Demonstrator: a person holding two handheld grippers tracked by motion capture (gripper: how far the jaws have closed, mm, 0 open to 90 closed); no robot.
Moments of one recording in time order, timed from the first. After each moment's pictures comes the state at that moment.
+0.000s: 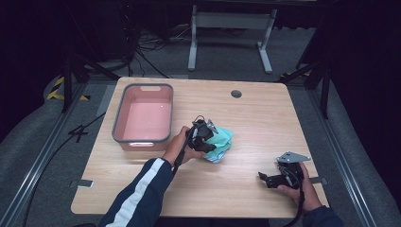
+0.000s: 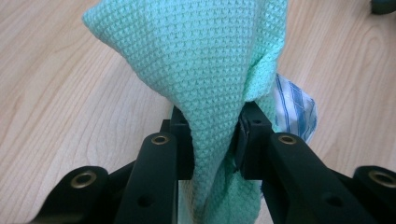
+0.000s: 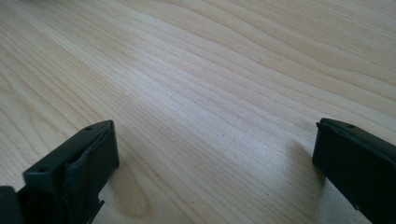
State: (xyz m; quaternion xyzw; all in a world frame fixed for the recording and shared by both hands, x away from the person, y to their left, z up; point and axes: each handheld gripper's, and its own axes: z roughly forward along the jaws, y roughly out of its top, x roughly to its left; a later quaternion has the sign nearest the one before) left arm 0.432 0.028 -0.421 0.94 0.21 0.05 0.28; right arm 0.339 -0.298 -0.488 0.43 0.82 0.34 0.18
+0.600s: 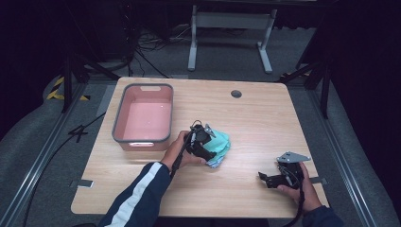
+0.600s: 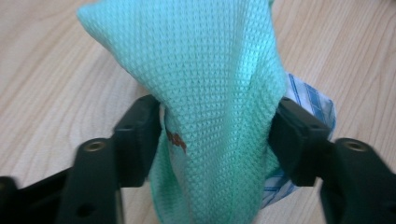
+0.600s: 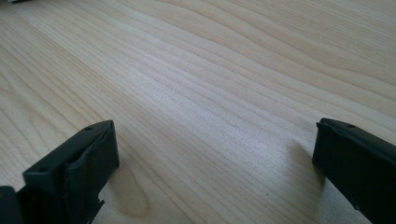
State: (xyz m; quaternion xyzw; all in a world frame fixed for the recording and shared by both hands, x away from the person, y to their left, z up) left arm 0.429 0.033 -0.438 0.93 0.24 0.05 0.28; right arm 0.339 -0.298 -0.488 0.43 0.82 0.34 0.18
